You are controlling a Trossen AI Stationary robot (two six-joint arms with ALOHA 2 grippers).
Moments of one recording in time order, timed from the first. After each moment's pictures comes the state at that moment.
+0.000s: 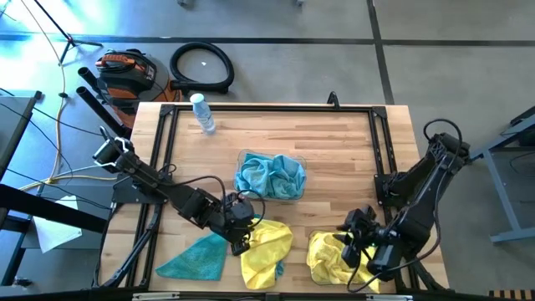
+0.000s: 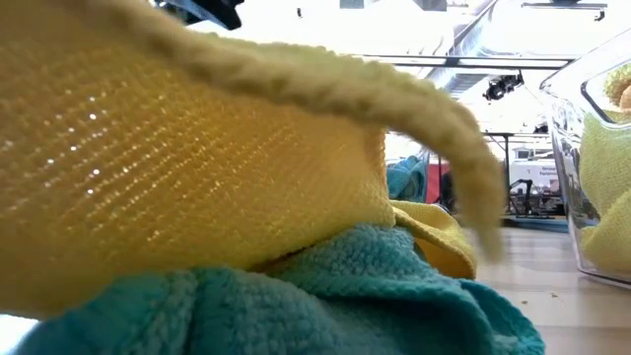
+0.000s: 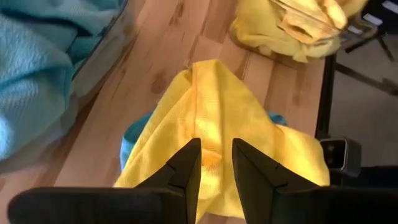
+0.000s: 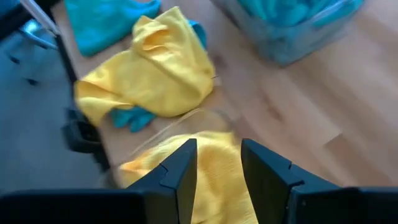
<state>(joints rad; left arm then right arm) -0.52 1.63 1.32 -0.64 -0.30 -0.79 0.95 1.45 1.26 -1.04 0.66 1.49</state>
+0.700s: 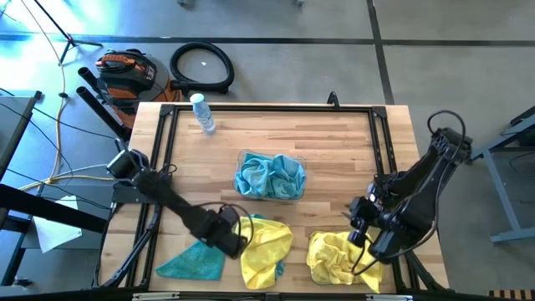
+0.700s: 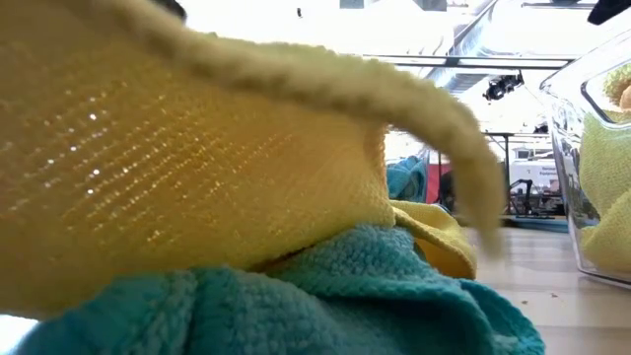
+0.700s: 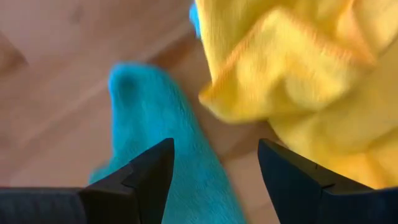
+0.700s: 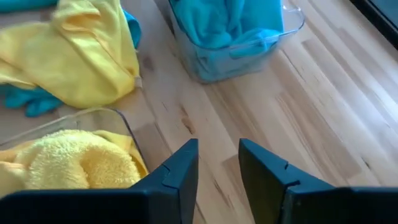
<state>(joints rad) -0.58 1.80 1.32 -0.94 -0.08 -1.58 0.92 1.37 1.23 -1.32 0.70 1.33</state>
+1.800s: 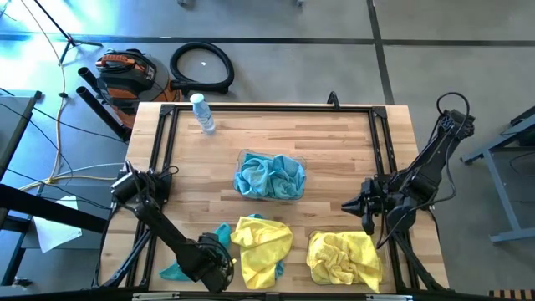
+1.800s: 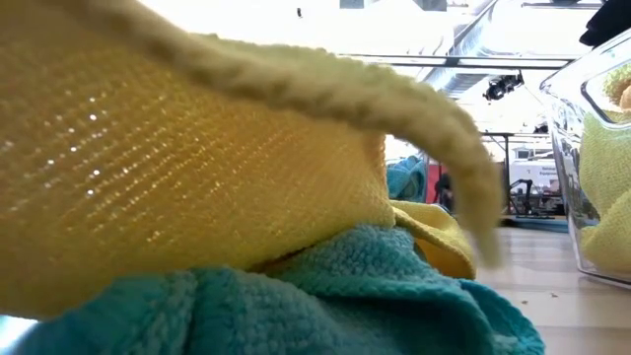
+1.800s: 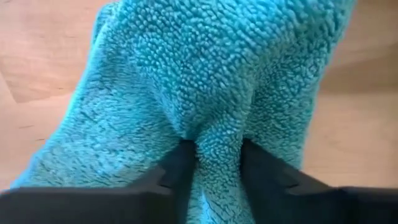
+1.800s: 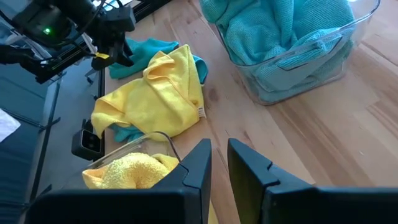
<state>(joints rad) -0.84 2.01 1.32 -0.89 -0.02 -2.19 0.91 0.84 0.66 -0.62 0.73 1.12</state>
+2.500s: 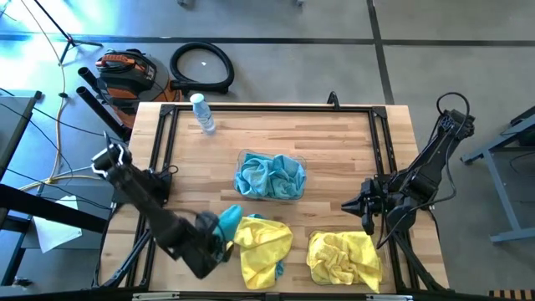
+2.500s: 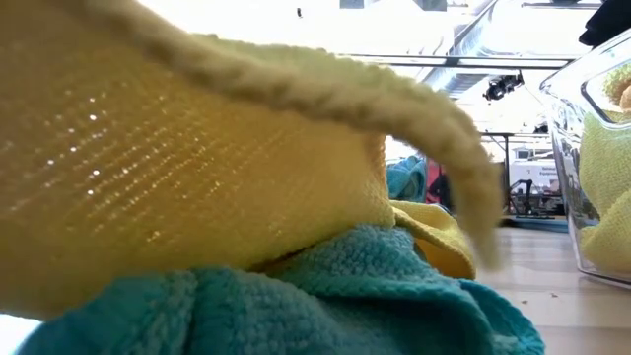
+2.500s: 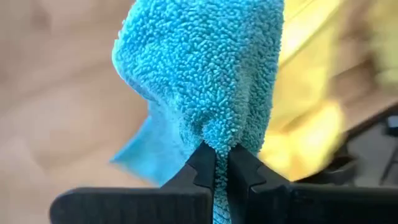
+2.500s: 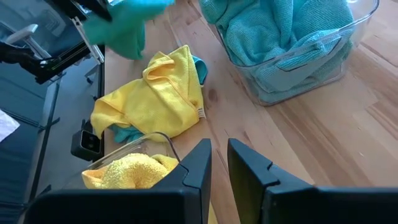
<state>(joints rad) -0.78 1.67 1.39 -1.05 -0.31 -1.95 0.91 0.84 0.66 -0.62 0.73 1.12</state>
